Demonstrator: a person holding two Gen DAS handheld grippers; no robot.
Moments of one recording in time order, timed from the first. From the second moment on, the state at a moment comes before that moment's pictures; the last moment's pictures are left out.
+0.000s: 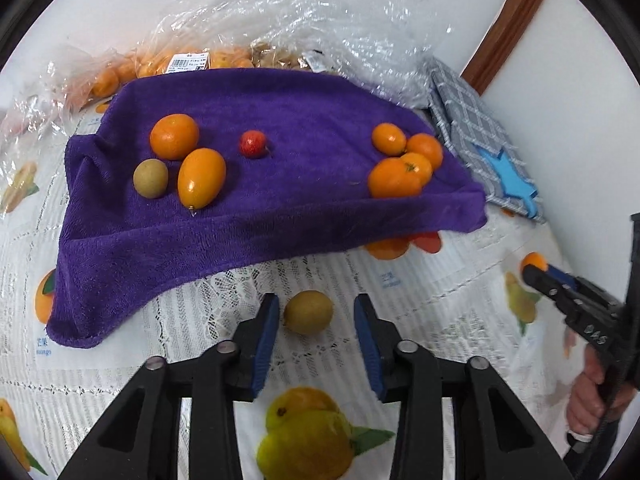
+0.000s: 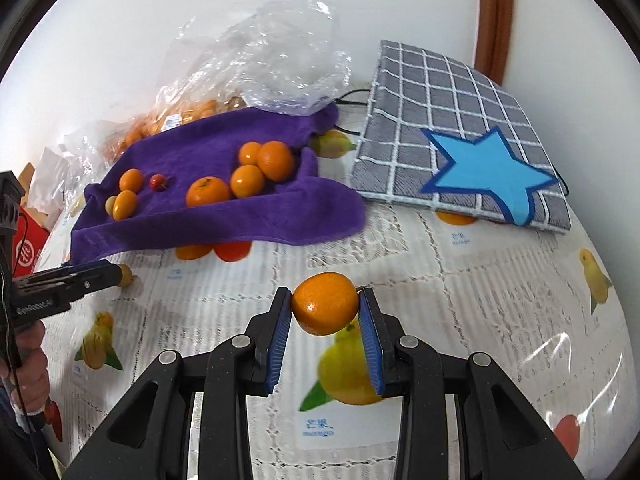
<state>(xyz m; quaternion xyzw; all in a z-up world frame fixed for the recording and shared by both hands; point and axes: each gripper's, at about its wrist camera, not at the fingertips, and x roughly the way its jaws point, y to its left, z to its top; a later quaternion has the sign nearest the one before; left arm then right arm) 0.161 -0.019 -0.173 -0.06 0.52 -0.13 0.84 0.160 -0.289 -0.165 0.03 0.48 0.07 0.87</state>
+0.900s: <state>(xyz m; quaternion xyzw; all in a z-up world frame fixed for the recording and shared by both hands) 0.163 0.065 -0.127 -0.16 0.46 -0.10 0.87 0.186 -0.261 -0.152 0.02 0.47 0.11 0.88</state>
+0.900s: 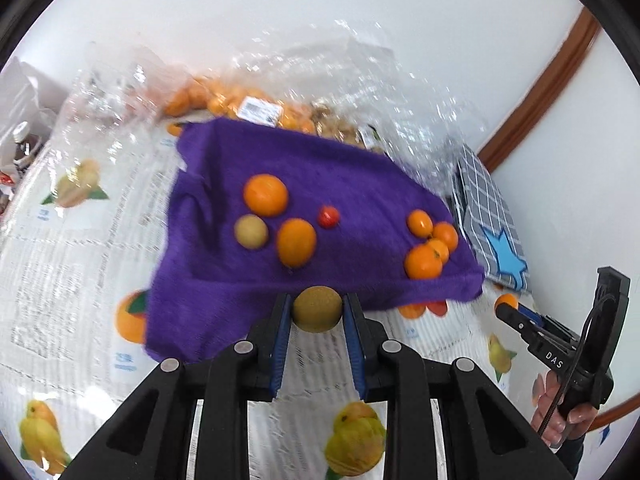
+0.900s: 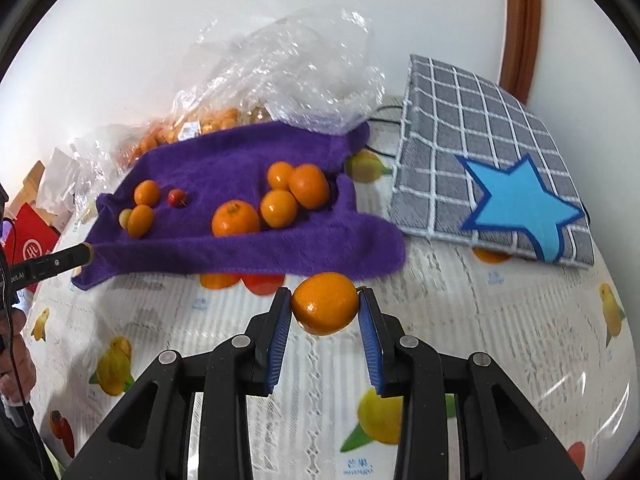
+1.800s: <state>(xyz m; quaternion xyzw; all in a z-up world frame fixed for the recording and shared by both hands) 0.240 0.091 -0.132 -0.18 0.45 -0.08 0.87 0.287 -0.166 -0.157 -0.02 0.44 0.19 0.88</state>
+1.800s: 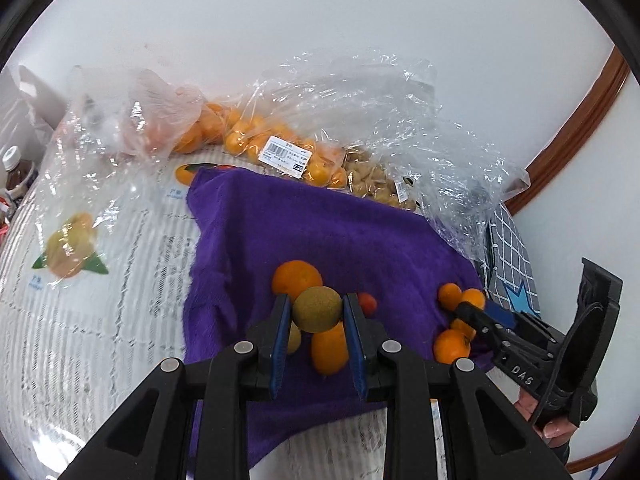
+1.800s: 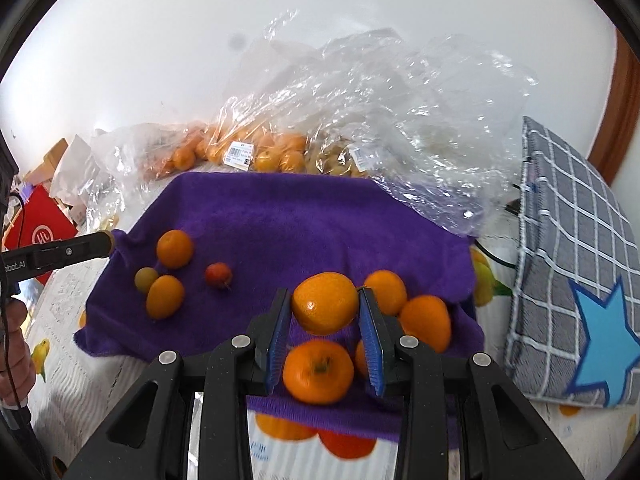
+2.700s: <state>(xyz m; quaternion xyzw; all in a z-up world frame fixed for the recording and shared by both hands) 0.283 0.060 -0.159 -0.14 0.51 -0.11 0.84 0.309 -0.146 -0.198 -0.05 0.49 0.21 0.84</state>
